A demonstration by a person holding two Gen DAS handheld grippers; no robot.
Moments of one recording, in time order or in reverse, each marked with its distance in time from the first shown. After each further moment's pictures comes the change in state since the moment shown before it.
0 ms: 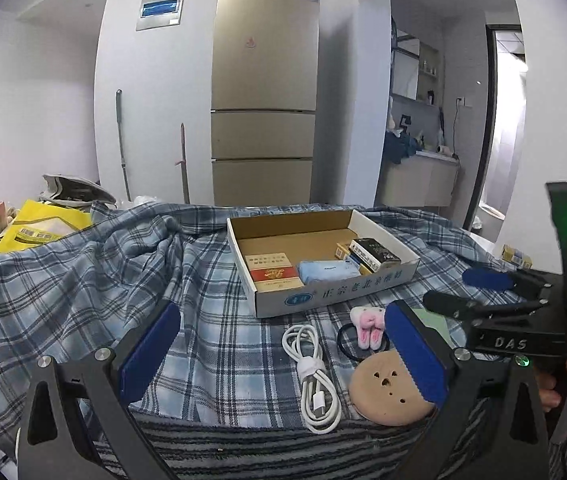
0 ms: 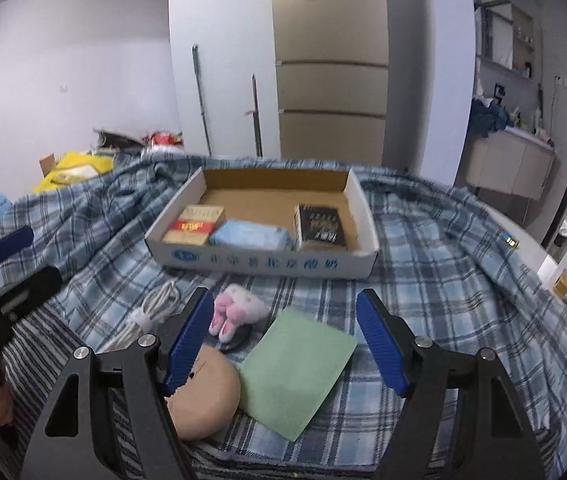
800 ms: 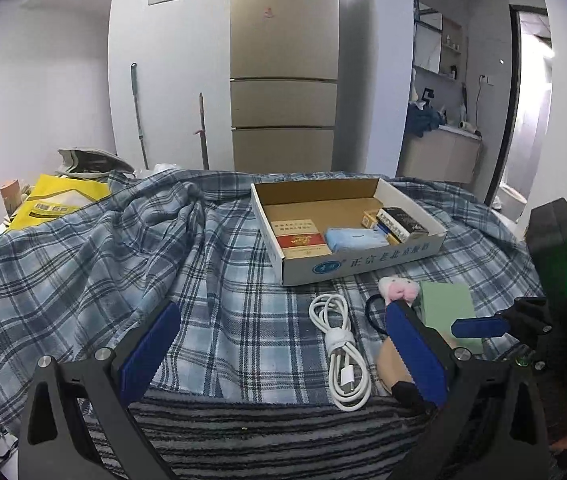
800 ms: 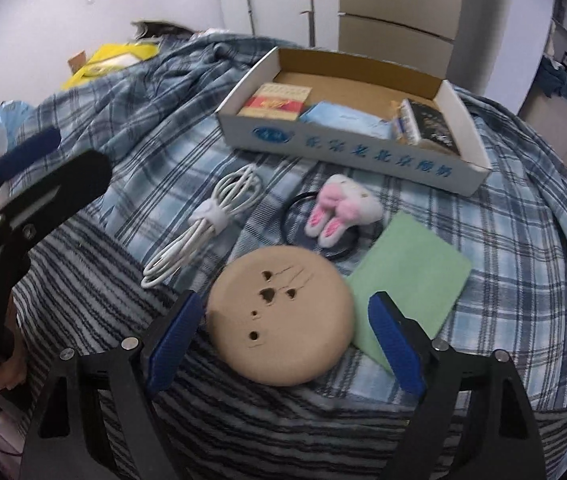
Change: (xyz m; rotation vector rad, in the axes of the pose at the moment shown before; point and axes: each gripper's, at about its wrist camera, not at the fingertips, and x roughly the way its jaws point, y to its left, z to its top) left arm 0.014 0.010 -0.008 -0.012 0.124 0.074; right arm 0.034 0.064 -0.018 -0.131 0.375 0.131
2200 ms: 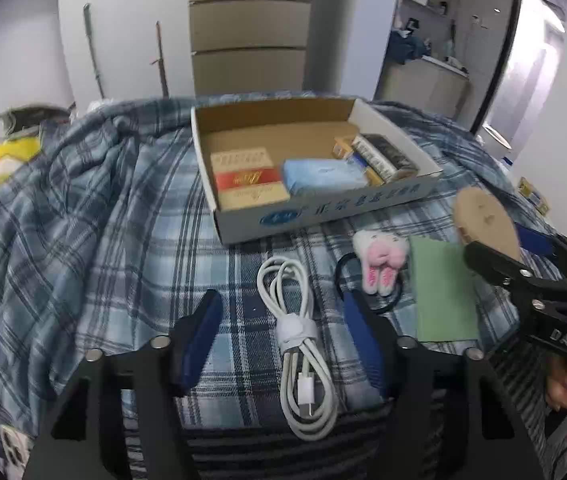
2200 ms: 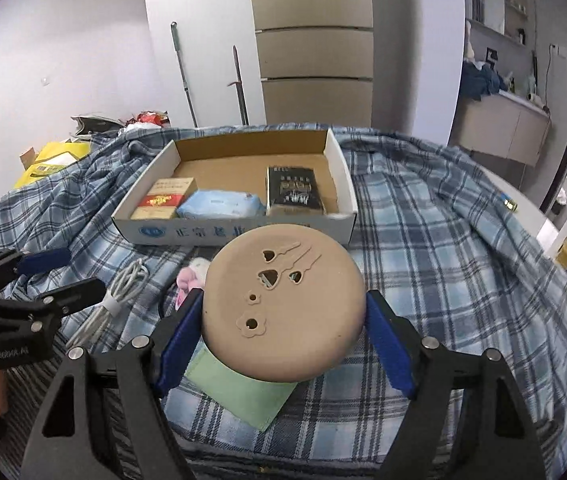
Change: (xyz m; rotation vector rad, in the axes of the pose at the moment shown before) left arm 0.077 -0.027 0.007 0.029 0.310 -0.089; right arm -0.031 -0.087 -0.008 0.213 -0.294 -0.132
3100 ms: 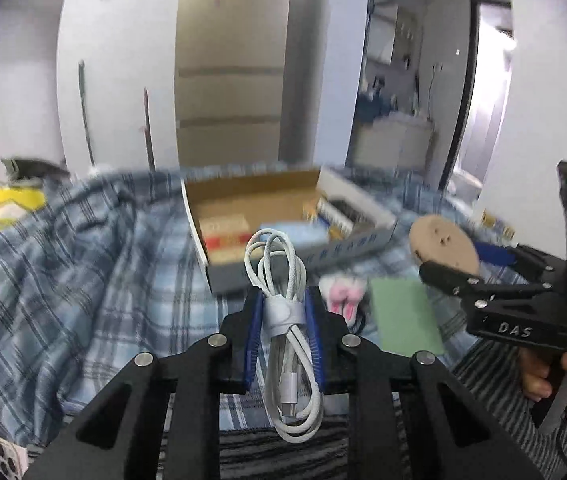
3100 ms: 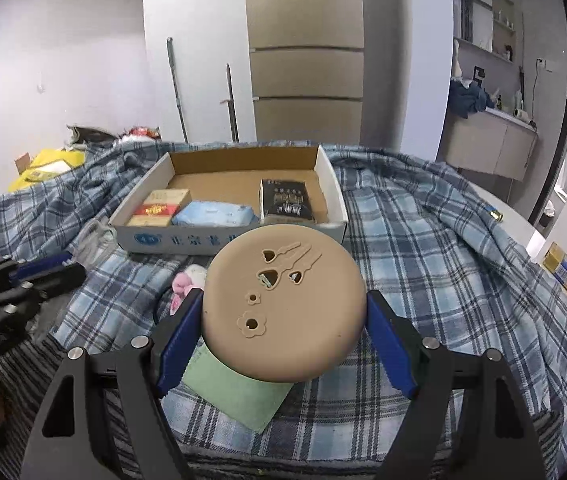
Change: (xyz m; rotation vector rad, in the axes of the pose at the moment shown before) left arm -0.060 -0.005 -0.020 0.062 -0.320 -0.083; right arm -0.018 0.007 -0.007 -0.027 -0.110 -0.043
